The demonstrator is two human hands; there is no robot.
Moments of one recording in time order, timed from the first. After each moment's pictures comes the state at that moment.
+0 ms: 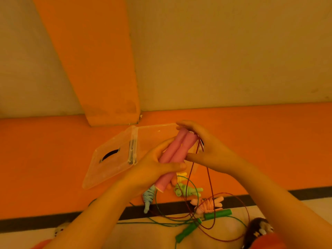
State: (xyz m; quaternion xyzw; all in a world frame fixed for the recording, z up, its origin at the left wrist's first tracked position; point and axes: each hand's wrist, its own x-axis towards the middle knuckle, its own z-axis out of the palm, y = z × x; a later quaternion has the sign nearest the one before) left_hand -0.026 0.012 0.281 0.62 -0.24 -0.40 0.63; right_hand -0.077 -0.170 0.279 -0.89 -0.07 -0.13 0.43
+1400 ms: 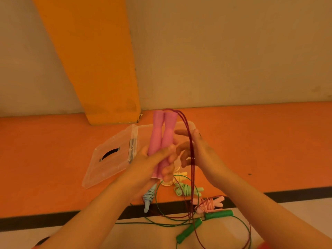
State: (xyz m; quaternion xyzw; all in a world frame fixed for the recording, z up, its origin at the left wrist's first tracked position) left_hand -0.028 0.014 0.280 0.47 -0.17 -0.41 0.76; right_hand -0.071 -0.138 0.261 -0.69 0.11 -0.08 0.72
